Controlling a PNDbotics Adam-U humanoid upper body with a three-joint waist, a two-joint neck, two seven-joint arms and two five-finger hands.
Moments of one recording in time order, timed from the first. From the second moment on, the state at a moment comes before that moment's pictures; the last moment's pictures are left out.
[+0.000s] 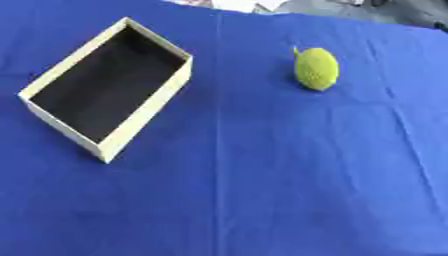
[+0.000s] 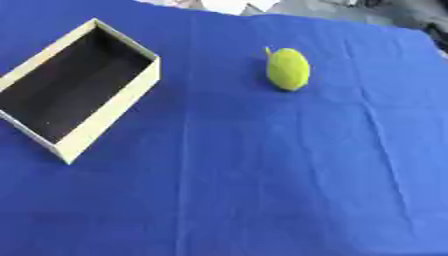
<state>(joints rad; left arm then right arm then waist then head) -0.50 0.43 0.26 -1.98 0.17 -0.31 0.36 -0.41 -0.90 -0.20 -1.80 0.01 -0.06 -0.33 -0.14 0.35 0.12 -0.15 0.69</state>
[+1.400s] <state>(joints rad) -0.52 0.43 0.25 -1.98 0.18 -0.30 0.34 -0.59 -1.05 0.20 -1.41 0.18 -0.06 -0.03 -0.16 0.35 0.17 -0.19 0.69</state>
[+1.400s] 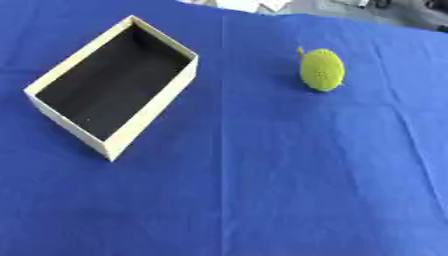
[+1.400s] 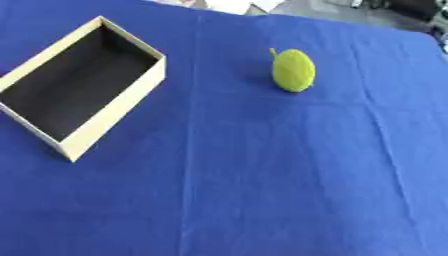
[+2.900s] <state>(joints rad) -0.52 0.42 0.24 -1.98 0.18 -0.29 0.34 -0.74 -0.96 0.21 -1.36 0.43 -0.20 0.47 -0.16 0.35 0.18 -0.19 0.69</state>
